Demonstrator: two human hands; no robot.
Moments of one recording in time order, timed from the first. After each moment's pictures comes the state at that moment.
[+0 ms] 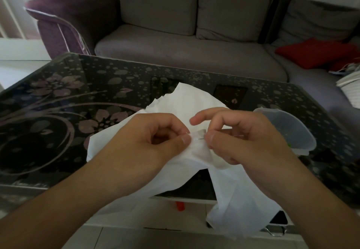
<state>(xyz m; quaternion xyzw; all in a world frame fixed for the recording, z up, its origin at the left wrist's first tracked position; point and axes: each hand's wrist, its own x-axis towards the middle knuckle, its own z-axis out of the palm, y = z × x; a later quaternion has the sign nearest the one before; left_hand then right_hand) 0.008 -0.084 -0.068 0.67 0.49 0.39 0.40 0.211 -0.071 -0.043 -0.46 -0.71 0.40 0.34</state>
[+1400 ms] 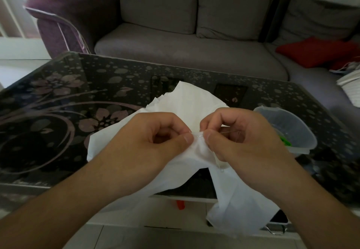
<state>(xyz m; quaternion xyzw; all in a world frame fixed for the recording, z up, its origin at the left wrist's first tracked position) 0.009 -0.086 -0.067 0.67 0.49 0.39 0.40 0.207 -0.071 -0.048 -0.50 -0.72 0.34 0.34</state>
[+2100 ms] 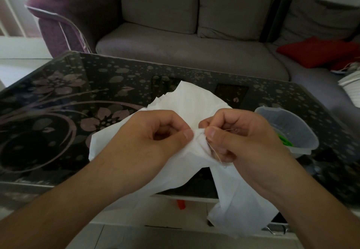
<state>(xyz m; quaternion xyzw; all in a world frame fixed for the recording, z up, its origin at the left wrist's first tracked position) 0.010 -0.086 -0.068 0.66 0.51 0.41 0.38 0.207 -0.068 -0.053 -0.47 -0.63 0.47 0.39</state>
